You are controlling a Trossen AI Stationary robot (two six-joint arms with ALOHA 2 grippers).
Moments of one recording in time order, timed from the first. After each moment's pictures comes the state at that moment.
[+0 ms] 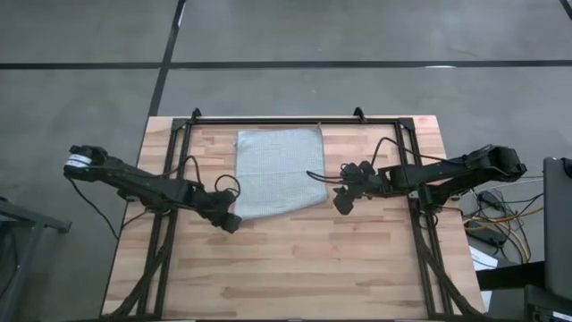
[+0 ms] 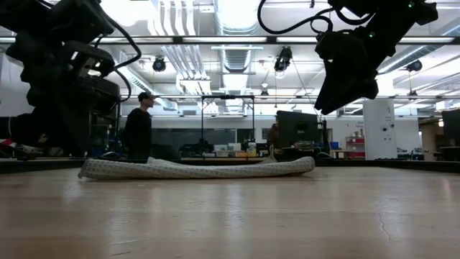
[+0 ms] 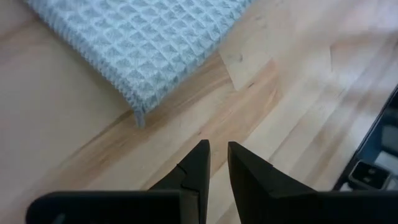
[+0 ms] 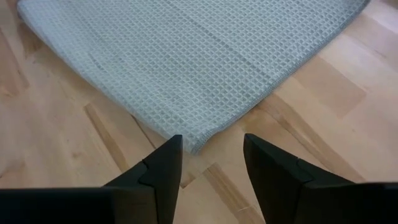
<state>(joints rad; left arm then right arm) -0.18 1.11 0.42 -0.20 0.15 -1.25 0.07 1.21 0.72 -0.44 0.36 0.68</state>
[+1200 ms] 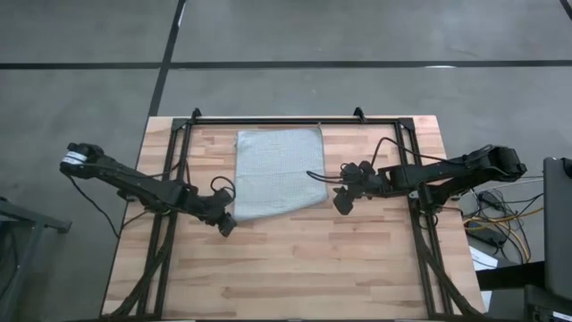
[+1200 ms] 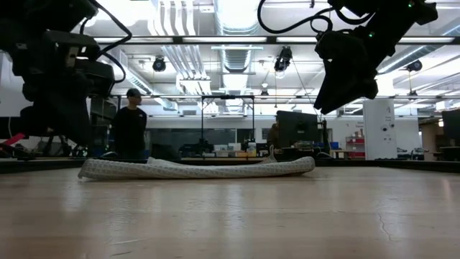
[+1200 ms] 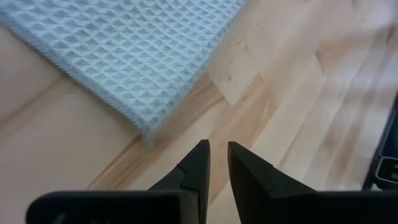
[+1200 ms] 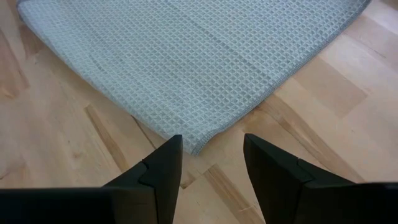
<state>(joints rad) -0.27 1.01 0.42 -0.26 -0.05 -1.15 0.07 1.21 0.72 -0.43 0.36 0.68</state>
